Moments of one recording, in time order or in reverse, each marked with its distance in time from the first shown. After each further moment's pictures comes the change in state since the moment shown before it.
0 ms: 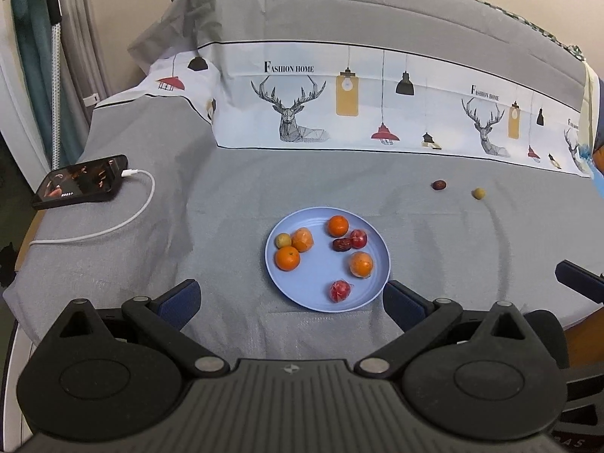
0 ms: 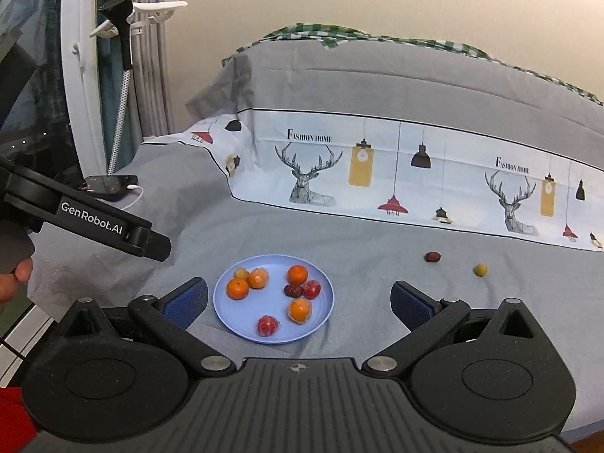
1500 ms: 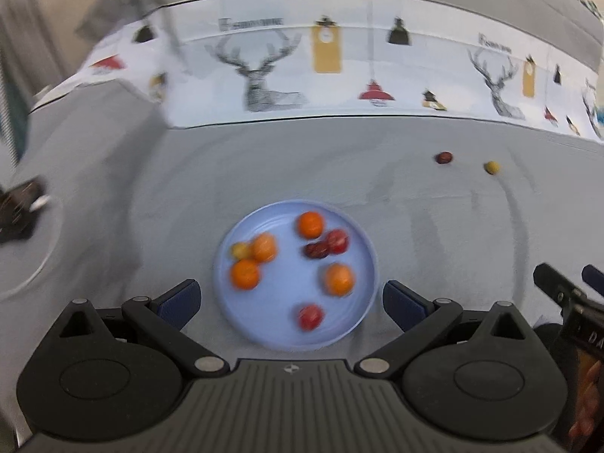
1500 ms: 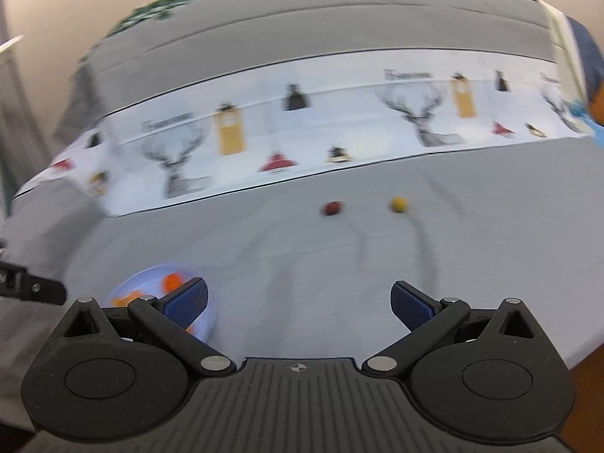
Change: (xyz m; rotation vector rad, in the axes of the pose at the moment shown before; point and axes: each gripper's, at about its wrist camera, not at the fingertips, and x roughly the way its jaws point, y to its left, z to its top) left arm 0.122 -0.070 0.068 0.078 0.176 0.004; right arm 0.093 -0.142 -0.021 0.354 0.101 -0.236
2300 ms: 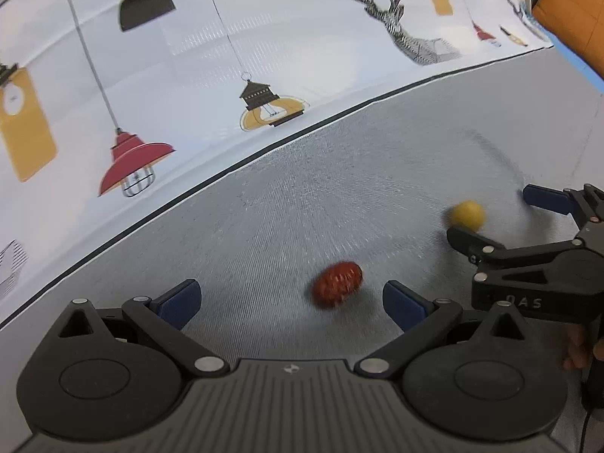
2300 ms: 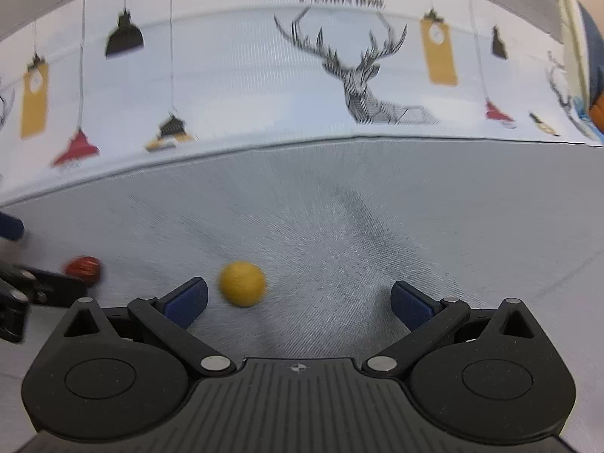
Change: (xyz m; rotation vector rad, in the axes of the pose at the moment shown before) left arm 0.305 -0.225 0.165 0.433 -0.015 -0.225; right arm 0.318 -0.153 0.067 -0.079 0.076 -0.197
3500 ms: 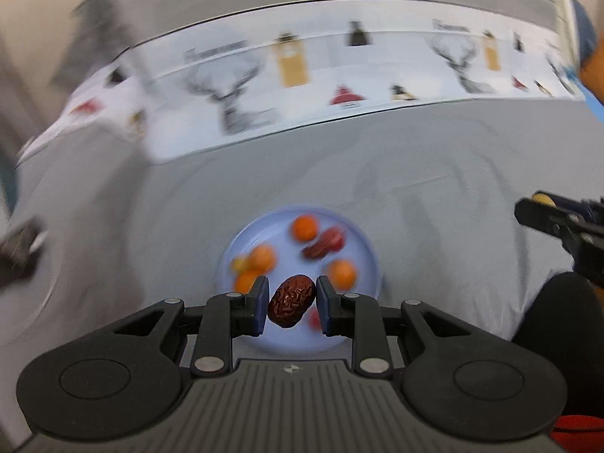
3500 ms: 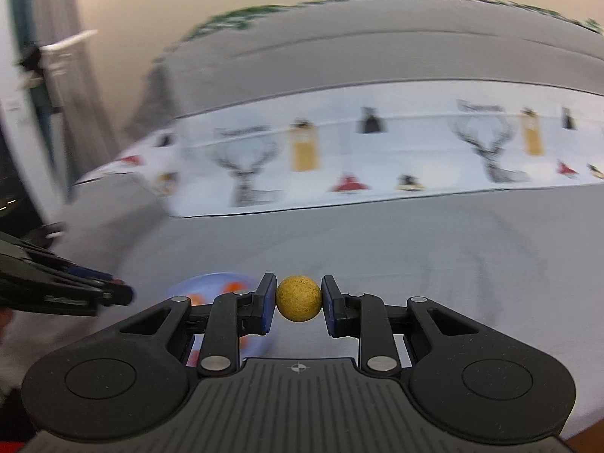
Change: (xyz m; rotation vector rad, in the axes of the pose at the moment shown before) left arm -0.359 0.056 -0.272 -0.303 -0.059 0.251; right arm -0.363 0.125 -0.077 -0.065 -0.150 0.445
